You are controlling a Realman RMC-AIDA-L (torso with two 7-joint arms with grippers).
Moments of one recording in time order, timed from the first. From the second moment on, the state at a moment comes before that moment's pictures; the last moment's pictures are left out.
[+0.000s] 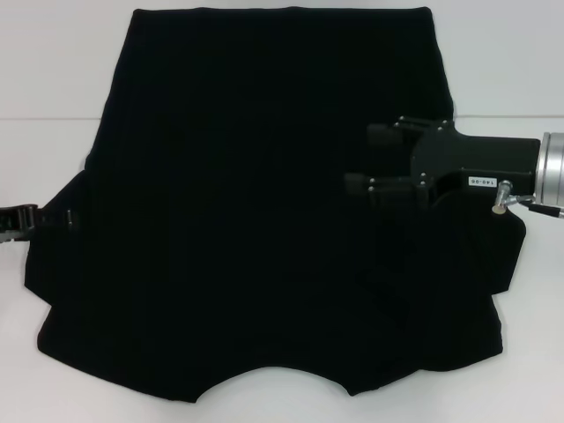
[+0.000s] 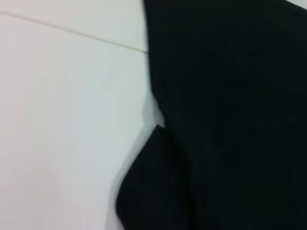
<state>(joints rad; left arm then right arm) -0.58 -2.07 0.50 0.99 2.62 1.28 -2.43 0.72 2.05 -0.73 -0.62 -1.93 -1.42 1.29</state>
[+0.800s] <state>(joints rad) -0.58 -2.07 0.51 0.94 2.70 1.22 -2.50 0.73 2.04 -0.73 -0.62 -1.93 -1.41 1.29</state>
